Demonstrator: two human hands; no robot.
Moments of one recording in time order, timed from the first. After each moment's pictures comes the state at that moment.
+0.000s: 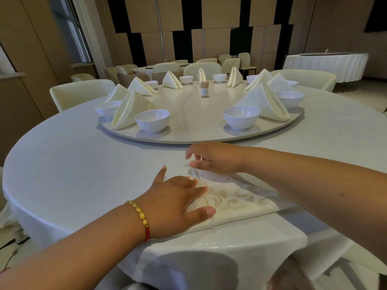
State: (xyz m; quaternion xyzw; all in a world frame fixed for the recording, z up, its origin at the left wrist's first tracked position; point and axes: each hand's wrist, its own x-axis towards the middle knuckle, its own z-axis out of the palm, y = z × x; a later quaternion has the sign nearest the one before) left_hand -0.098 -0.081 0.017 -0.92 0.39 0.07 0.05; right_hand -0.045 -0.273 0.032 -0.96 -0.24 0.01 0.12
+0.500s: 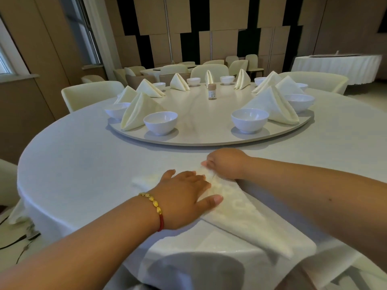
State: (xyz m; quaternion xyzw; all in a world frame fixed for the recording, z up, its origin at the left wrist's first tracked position) left_hand -0.090 -0.088 0.026 -0.93 0.36 0.08 0.02; right_hand -0.022 -0.273 0.007 -0.99 -0.13 0.01 0.00
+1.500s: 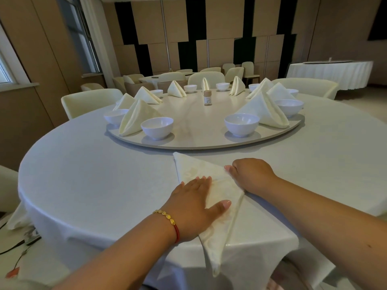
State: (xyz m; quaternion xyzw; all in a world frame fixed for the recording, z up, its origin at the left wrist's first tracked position) left_hand -0.106 -0.117 -0.008 -0.95 0.30 0.08 -0.09; right_hand -0.072 -0.313 -0.009 -1.00 0.06 -0.06 0.03
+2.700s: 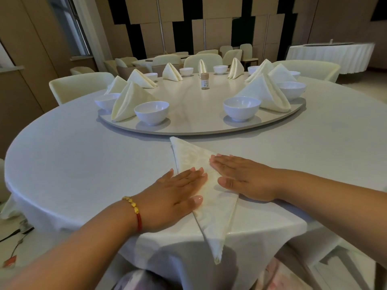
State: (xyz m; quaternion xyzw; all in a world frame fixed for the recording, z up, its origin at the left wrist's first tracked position) left_hand -0.087 -0.072 -0.008 -0.89 0.43 0.13 -0.03; right_hand -0.113 -0.310 -0.004 -0.97 -0.20 0.12 0.05
